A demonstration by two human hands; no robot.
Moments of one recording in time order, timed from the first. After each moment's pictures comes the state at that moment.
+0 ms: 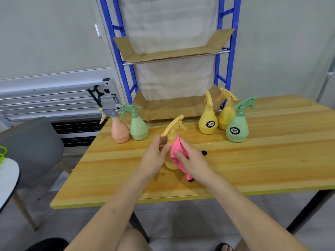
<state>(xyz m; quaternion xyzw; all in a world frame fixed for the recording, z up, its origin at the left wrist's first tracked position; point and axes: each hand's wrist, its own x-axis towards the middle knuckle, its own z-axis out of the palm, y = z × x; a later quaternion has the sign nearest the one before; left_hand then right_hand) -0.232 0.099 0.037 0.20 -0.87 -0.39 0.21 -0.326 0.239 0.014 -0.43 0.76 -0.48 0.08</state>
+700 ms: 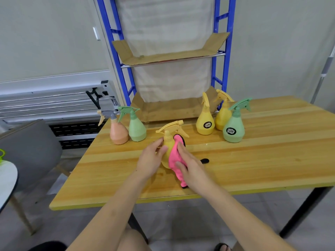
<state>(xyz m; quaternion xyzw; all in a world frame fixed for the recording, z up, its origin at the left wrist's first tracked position) -0.230 0.095 0.035 0.23 -0.89 -0.32 0.22 -0.312 0.256 -0.006 -0.44 0.78 -0.45 0.08</state>
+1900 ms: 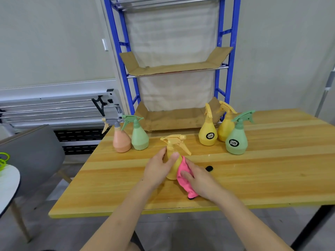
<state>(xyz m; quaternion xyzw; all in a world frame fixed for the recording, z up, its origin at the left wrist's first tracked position) -0.238 0.111 0.039 0.24 -0.87 -0.38 0.21 -0.337 0.262 0.004 -0.42 0.83 -0.34 0.13</state>
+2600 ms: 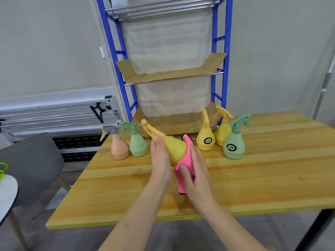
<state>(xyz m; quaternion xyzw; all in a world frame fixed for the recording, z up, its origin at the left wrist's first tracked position) -0.273 0.155 0.094 0.23 -0.49 -0.74 0.40 -0.305 0.263 0.025 -0.41 0.68 -0.61 -0.07</state>
